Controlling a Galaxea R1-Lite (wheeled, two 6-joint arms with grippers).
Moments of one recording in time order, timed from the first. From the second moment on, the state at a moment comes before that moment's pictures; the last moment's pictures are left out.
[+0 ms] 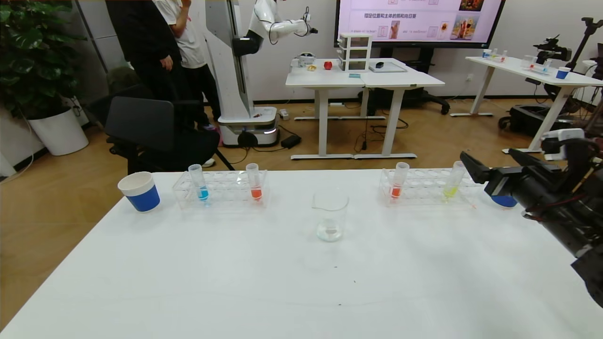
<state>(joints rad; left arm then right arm) 0.01 0.00 0.00 0.00 0.00 0.00 -0.01 1.86 -0.50 -1.49 0.06 0.03</state>
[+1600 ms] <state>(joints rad) 0.01 0.00 0.00 0.00 0.00 0.00 -0.10 2.33 -0.91 -1.47 0.16 0.03</state>
